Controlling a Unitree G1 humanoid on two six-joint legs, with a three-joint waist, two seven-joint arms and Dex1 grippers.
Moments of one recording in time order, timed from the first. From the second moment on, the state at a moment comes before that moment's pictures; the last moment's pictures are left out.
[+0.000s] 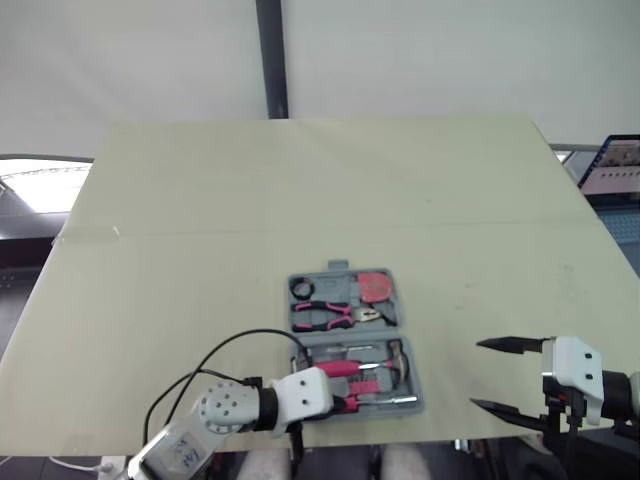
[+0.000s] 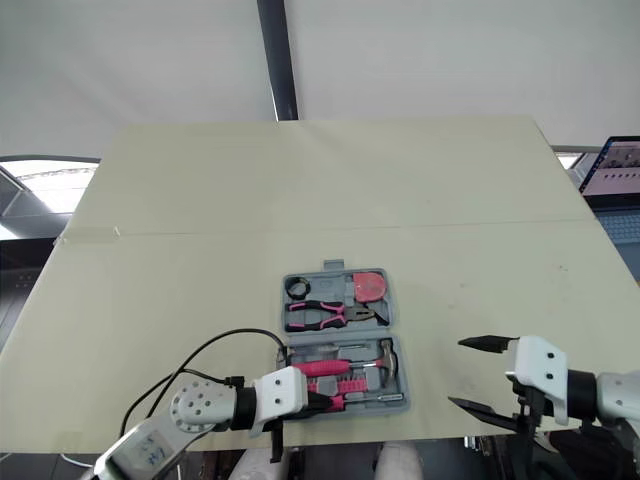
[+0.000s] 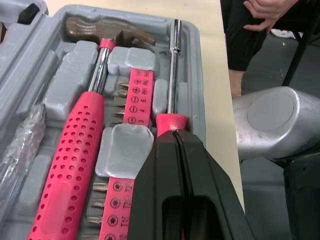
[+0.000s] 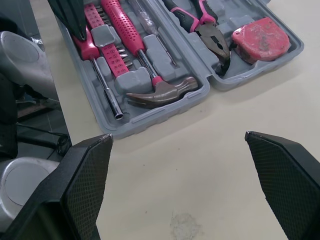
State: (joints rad) left arm 0.04 0.59 -0.54 -0.47 -0.05 0.36 -0.67; right arm 0.42 -0.91 -0.40 -0.36 0.41 0.05 1.22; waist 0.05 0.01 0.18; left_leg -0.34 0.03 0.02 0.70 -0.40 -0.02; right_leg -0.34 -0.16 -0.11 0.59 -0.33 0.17
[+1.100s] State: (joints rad) left arm 0.02 0.57 -0.57 -0.40 0.05 0.28 -0.70; right arm 0.42 -0.91 -0.40 -0.36 0.40 0.05 1.22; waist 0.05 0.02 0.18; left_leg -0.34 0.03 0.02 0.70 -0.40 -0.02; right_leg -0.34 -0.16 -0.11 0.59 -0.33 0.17
